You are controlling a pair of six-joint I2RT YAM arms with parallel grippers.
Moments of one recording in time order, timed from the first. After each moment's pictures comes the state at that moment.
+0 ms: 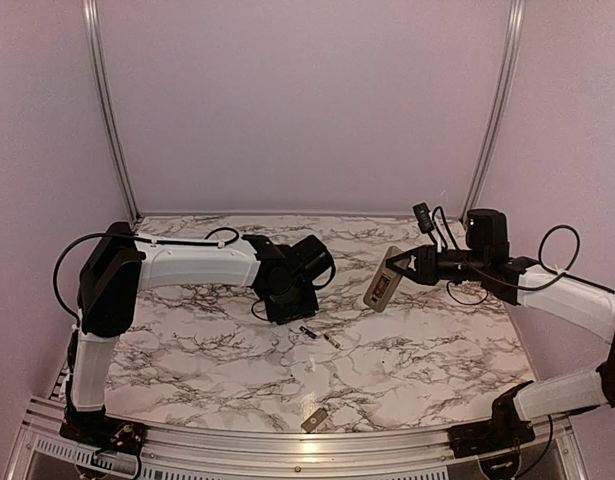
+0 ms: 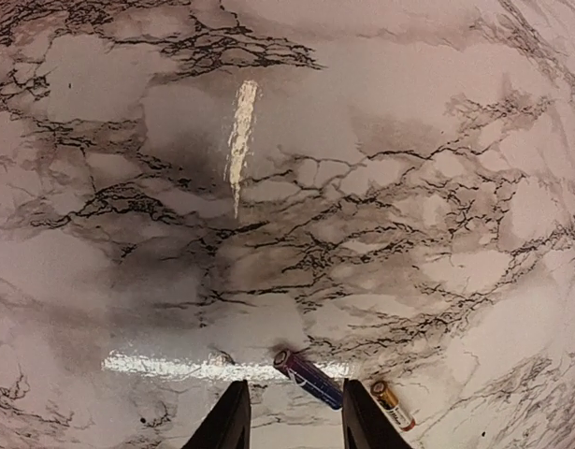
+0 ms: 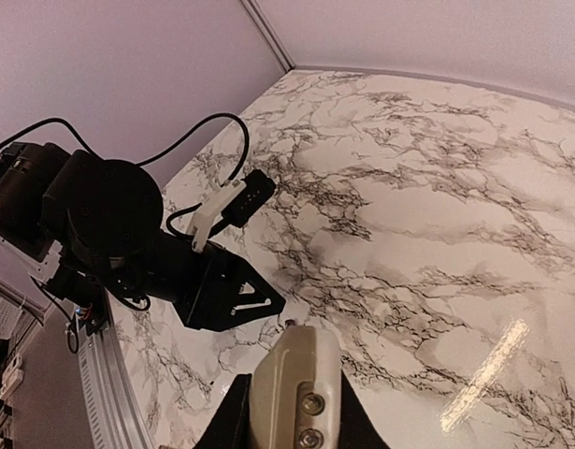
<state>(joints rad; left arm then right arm) -0.99 2.14 1.71 -0.73 -0.19 -1.12 0.33 1.21 0.75 0.02 -0.75 0.23</state>
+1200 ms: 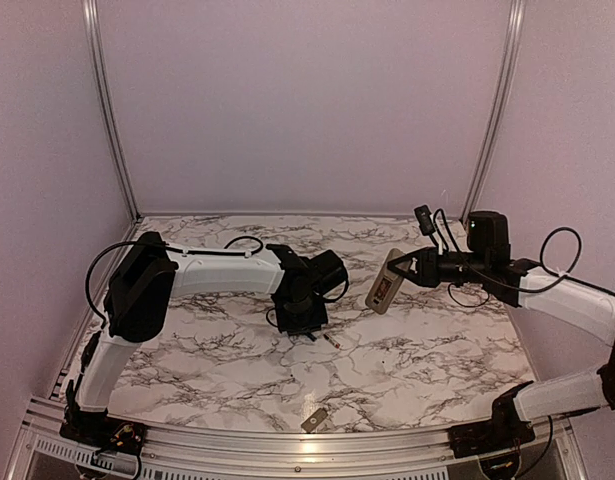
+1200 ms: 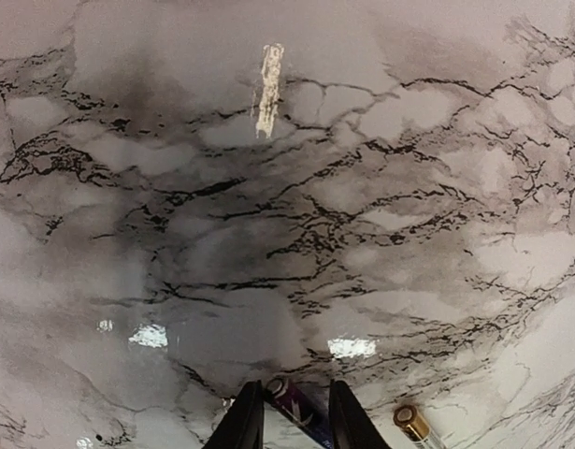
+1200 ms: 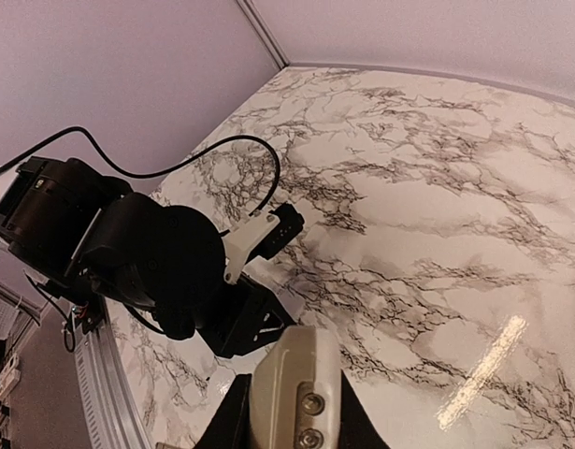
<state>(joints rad) -1.02 2.32 1.87 -0.86 -0.15 -1.15 0.32 1.19 0.73 0.00 -0.74 0.22</state>
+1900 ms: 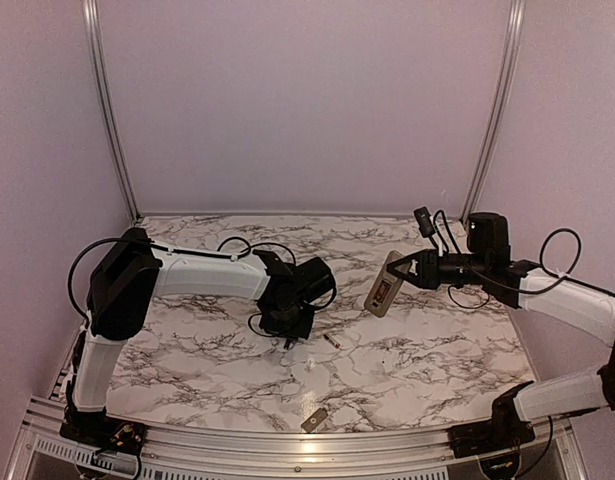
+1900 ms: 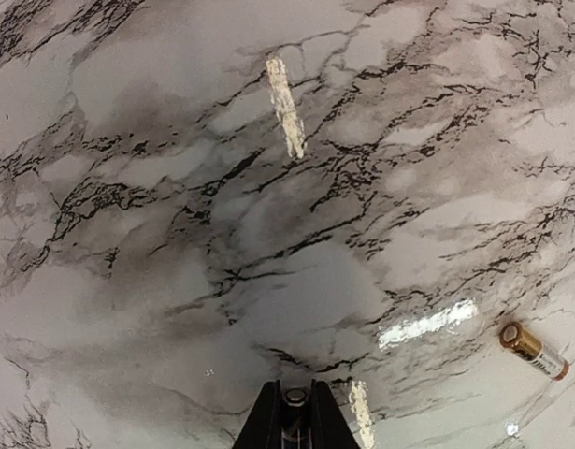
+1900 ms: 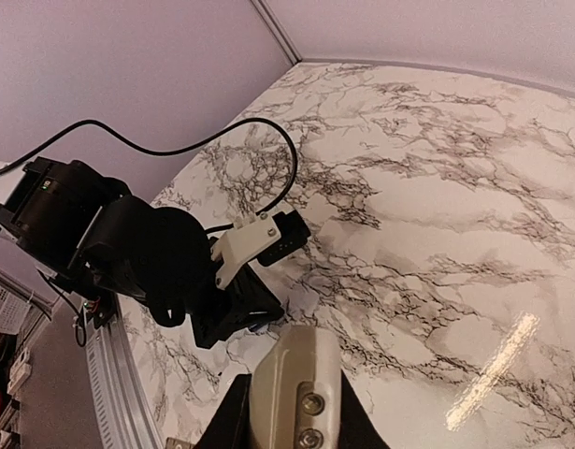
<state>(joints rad) -1.02 2.22 1.69 -0.80 -0.20 -0.75 0.32 1.18 0.72 0.01 -0.77 0.23</state>
